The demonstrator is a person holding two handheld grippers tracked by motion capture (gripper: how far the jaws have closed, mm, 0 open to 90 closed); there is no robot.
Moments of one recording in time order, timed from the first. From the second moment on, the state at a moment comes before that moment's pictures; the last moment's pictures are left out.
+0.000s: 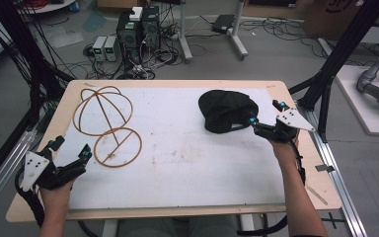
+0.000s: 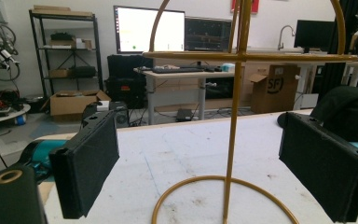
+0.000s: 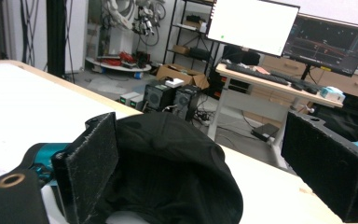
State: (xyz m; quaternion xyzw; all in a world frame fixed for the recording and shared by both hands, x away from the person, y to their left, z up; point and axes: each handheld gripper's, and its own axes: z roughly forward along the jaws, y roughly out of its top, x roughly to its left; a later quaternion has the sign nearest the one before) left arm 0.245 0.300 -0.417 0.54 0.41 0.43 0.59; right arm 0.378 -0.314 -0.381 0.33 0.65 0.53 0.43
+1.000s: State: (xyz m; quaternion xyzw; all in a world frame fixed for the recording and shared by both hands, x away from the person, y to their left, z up) left arm 0.246 0.300 -0.419 0.54 0.41 0.43 0.59; right arm 0.433 -0.280 -0.423 0.32 0.72 0.45 0.43
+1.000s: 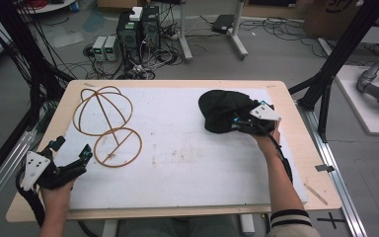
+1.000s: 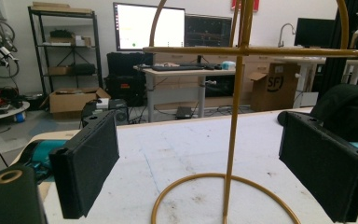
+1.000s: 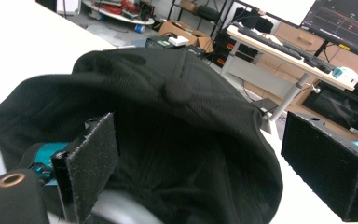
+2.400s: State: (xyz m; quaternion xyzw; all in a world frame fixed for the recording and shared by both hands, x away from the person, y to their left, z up) left arm 0.247 0.301 -0.422 0.55 0.41 0.43 0.59; right arm 0.466 -0.271 -0.427 0.31 0.73 0.42 0.45
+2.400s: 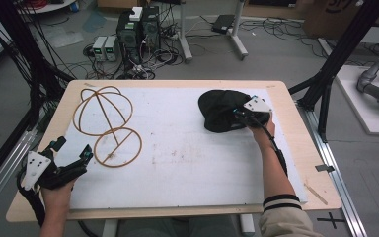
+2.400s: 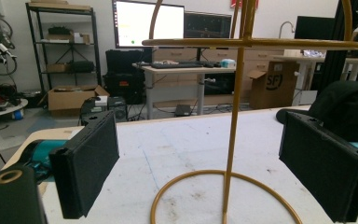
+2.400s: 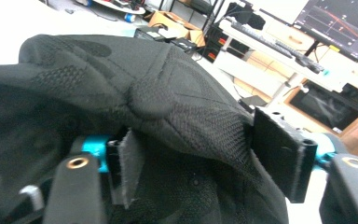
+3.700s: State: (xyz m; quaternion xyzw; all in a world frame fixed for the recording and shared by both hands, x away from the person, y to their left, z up) left arm 0.246 0.300 -0.421 0.54 0.41 0.43 0.59; right arm 0.454 -0.286 -0.402 0.34 0.69 0.46 0.44
